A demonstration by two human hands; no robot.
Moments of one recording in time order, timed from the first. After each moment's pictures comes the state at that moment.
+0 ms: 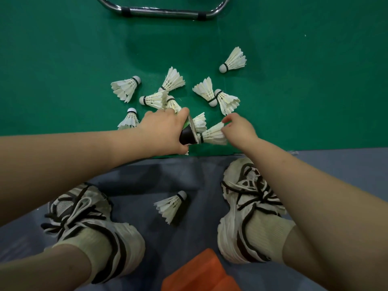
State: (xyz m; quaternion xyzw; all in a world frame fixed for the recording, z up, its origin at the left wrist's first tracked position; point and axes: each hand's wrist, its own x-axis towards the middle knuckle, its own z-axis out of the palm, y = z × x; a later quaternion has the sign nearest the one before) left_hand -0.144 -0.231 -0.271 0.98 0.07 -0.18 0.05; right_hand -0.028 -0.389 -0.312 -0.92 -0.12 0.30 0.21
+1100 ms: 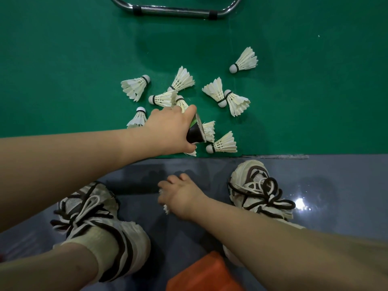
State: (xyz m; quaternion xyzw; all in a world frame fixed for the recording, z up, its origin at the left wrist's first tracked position) left_hand -0.147 -0.223 -0.270 0.98 0.08 -0.16 0.05; right_hand -0.193 -0.357 -0.346 -0.70 -0.66 0.26 -0.07
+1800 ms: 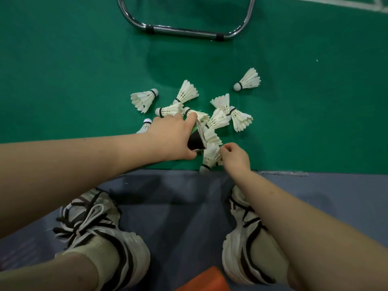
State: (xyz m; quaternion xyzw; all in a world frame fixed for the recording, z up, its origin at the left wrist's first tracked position) left_hand -0.147 -0.206 -0.255 0.98 0.10 -0.15 0.07; right_hand -0.071 -0.365 -0.325 -0.92 -0.04 0.31 0.25
